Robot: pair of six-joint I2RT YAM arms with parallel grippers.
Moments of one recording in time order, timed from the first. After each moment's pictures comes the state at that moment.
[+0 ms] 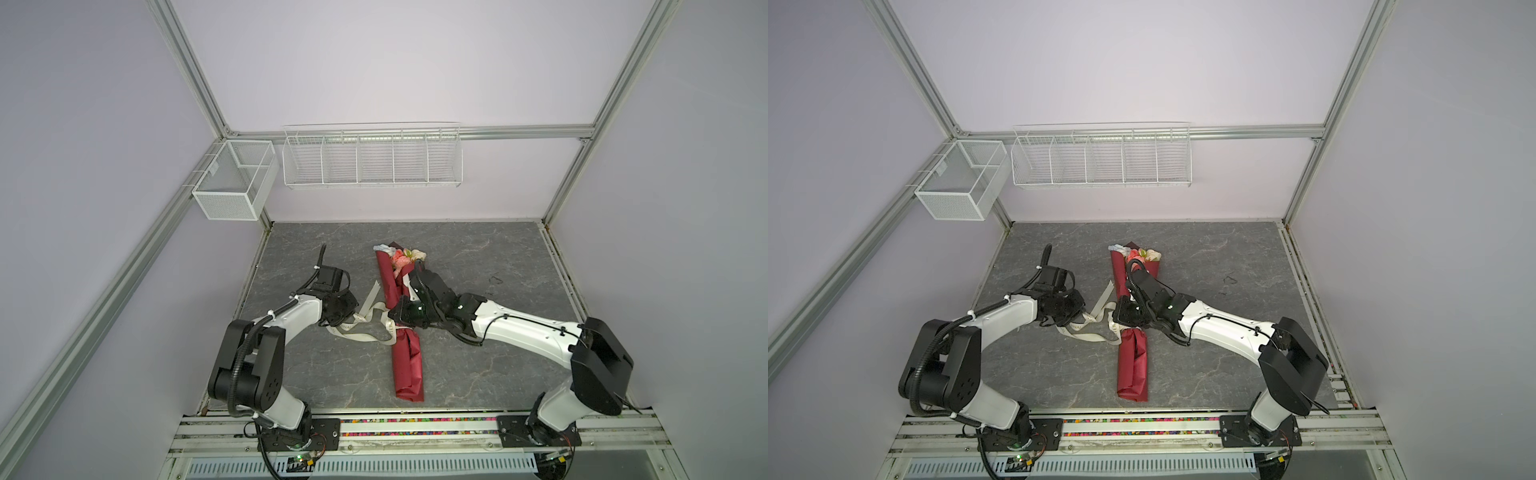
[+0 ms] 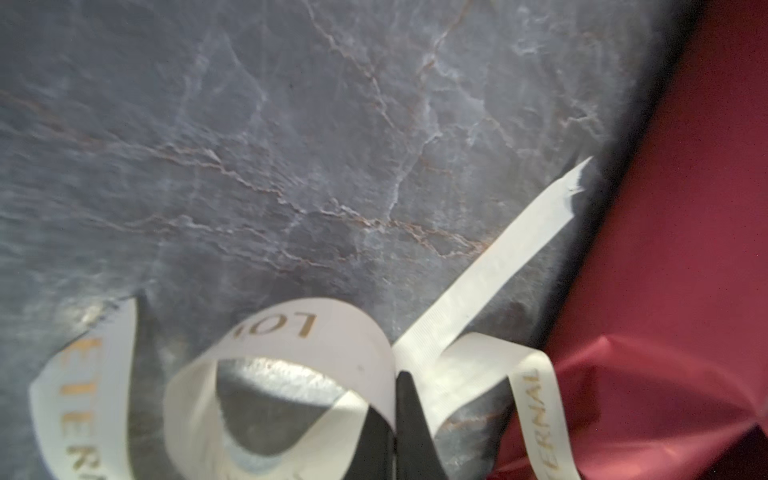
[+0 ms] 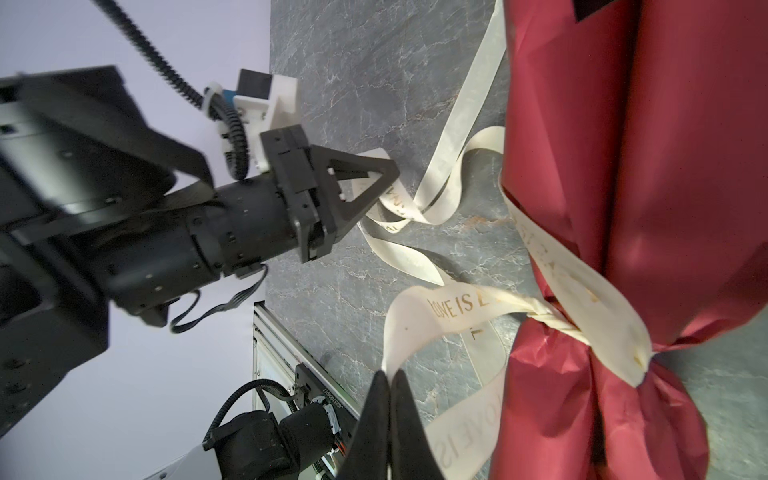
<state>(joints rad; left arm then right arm) -0.29 1.52 0.84 -0.38 0.20 -0.86 0.92 1.60 1.13 -0.24 -0.21 1.03</state>
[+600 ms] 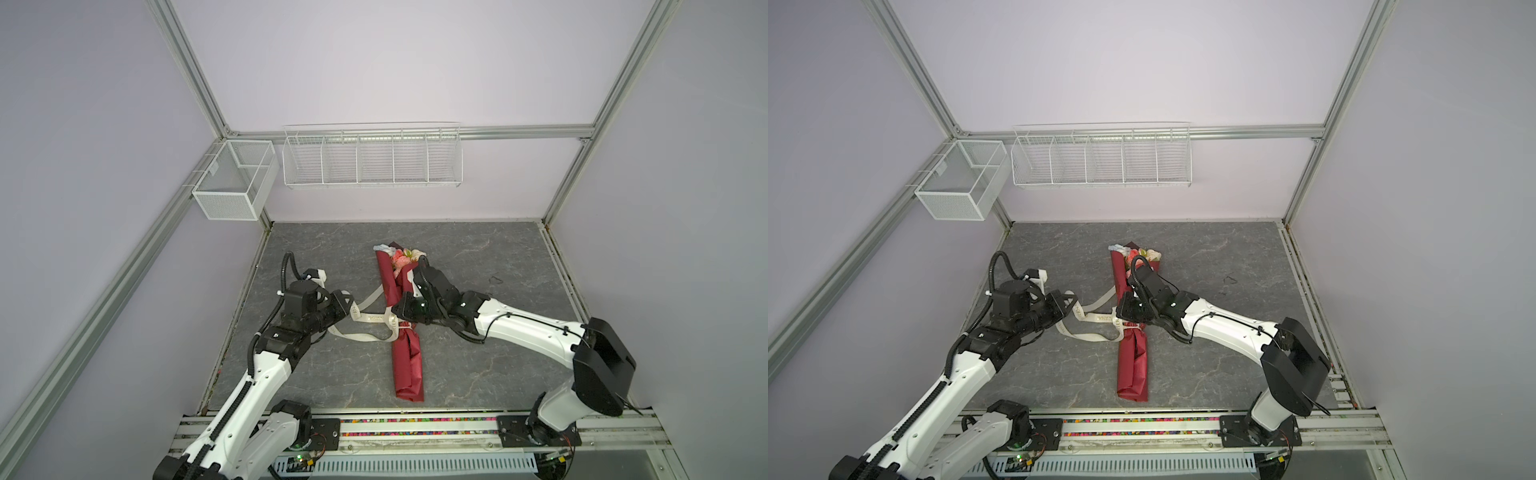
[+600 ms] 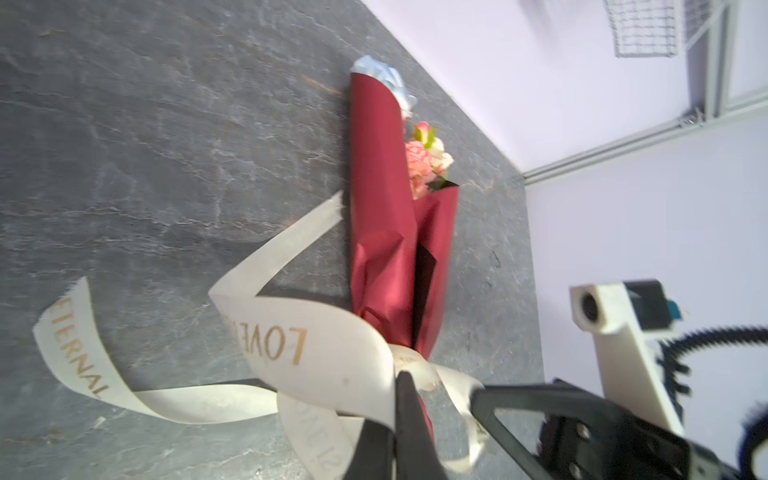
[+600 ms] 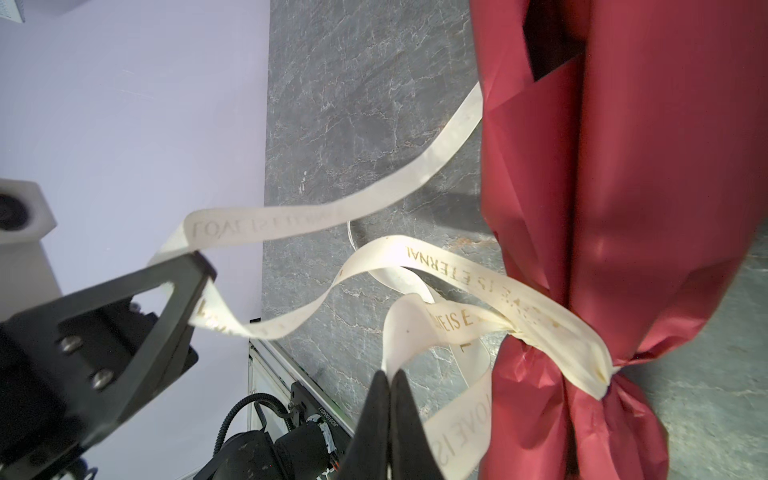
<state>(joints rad) -0.33 0.86 0.66 -0.32 0.32 -0.77 0.89 1.59 1.13 -0.24 -0.19 1.02</state>
